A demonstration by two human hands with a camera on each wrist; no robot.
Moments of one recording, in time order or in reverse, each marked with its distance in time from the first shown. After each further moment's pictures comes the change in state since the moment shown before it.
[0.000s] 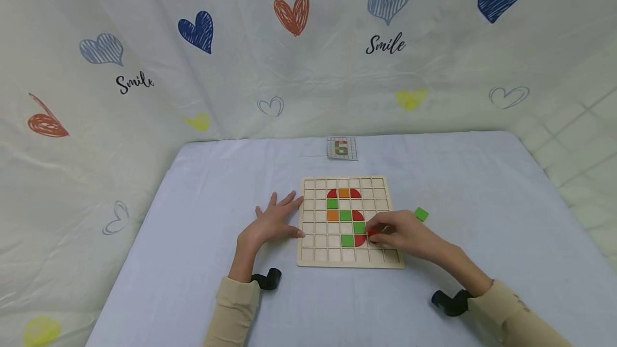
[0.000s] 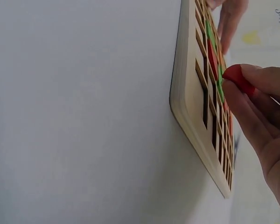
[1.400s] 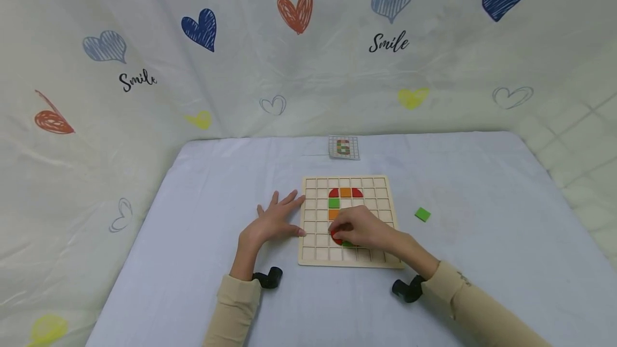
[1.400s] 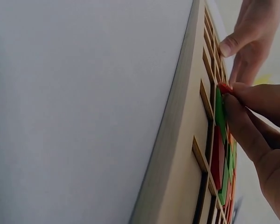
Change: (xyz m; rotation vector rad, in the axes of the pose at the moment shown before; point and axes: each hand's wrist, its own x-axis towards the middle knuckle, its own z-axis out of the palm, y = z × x) left_hand -0.001 -0.004 -0.001 -0.020 -0.007 0.013; right_hand 0.064 -0.028 0.043 -0.087 -0.101 -0.098
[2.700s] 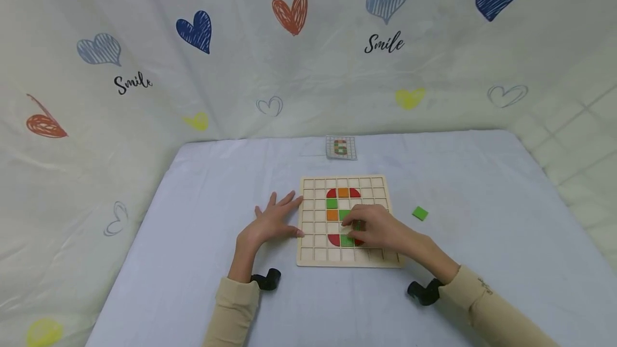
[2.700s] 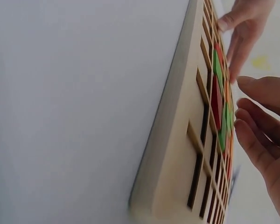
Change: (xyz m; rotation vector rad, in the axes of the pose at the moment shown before) left_hand 0.001 0.003 0.002 0.014 0.007 -0.020; right_hand -0.026 0.012 -0.013 -0.078 0.102 0.011
